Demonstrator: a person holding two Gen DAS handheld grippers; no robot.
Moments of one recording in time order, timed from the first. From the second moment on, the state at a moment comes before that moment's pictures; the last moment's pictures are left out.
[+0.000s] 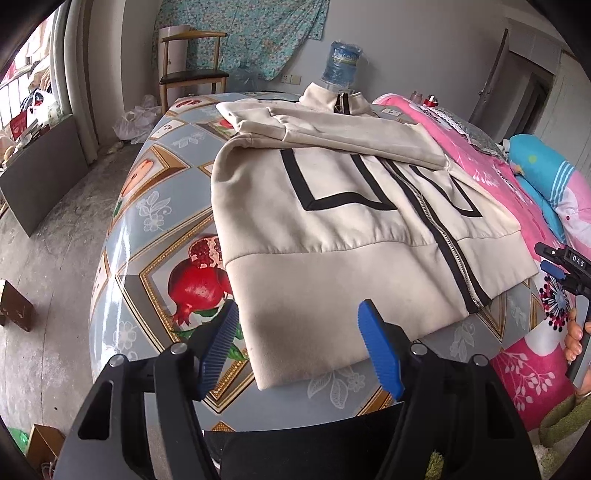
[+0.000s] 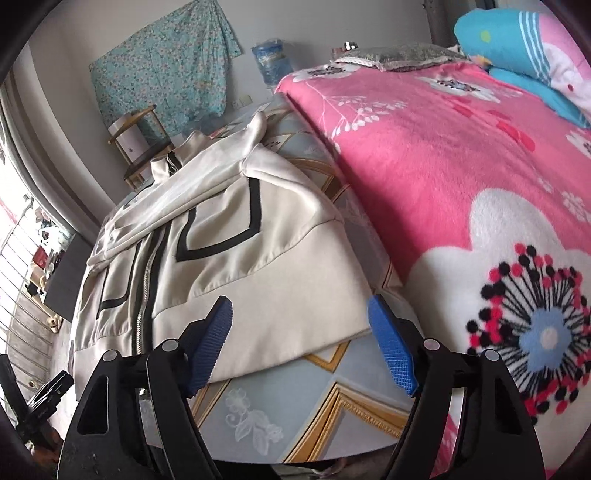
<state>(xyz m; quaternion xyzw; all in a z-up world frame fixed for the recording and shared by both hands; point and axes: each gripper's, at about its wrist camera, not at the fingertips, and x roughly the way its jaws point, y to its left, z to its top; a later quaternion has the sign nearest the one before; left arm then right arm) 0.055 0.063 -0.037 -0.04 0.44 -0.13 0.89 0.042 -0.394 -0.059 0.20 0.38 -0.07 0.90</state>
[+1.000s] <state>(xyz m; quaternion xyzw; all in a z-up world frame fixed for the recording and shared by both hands) 0.061 0.073 -0.055 -0.07 0.46 -0.09 0.88 0.056 -0.394 -0.085 0.13 0.43 -0.08 0.89</state>
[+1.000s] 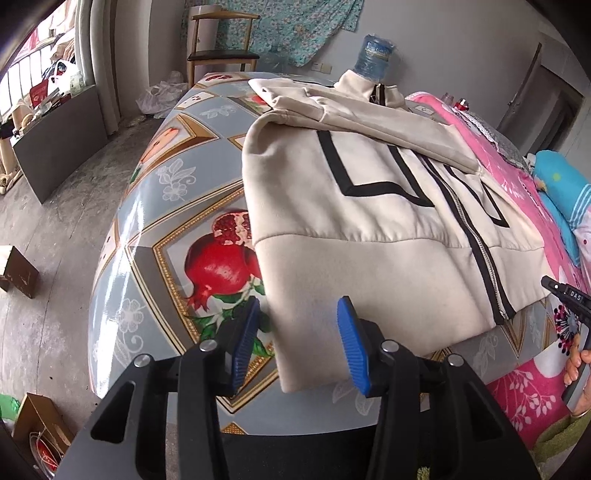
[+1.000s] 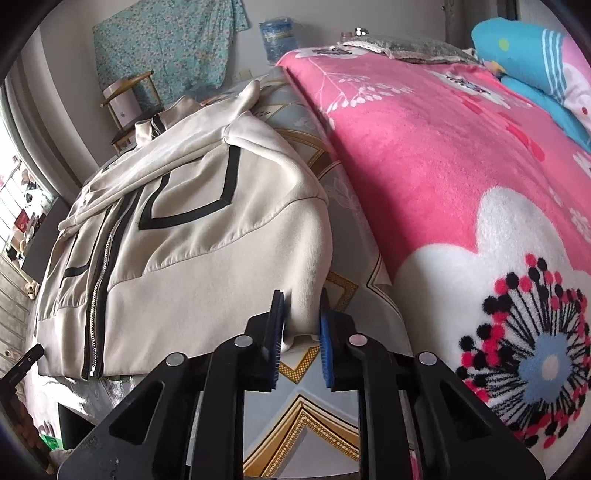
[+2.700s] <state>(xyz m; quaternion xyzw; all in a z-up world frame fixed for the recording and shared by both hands) 0.171 0.151 0.018 -0.18 0.41 -0.15 0.88 0.138 -0.372 -0.007 0.22 0.38 0.00 0.90</state>
